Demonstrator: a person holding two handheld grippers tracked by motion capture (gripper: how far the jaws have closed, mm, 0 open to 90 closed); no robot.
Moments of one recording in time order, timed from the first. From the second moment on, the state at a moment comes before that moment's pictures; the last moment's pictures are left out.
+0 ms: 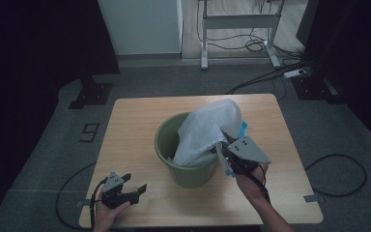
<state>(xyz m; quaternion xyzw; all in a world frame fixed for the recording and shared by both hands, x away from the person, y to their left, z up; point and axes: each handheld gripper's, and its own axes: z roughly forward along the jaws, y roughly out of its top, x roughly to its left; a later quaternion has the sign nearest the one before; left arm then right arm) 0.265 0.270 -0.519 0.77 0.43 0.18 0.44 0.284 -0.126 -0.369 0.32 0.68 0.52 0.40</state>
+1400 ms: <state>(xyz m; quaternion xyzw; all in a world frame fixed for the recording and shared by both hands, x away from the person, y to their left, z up) 0.231 0.208 -0.421 0.72 0.37 0.26 0.52 0.279 -0.117 -0.386 0.32 0.70 0.55 0.33</state>
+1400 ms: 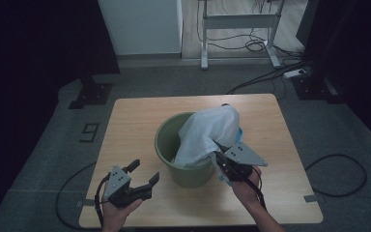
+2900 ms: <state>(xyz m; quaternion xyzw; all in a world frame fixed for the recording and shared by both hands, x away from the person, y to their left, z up) 0.251 0.138 -0.388 0.72 0.32 0.27 0.56 0.291 -0.096 -0.377 0.32 0.70 0.55 0.32</state>
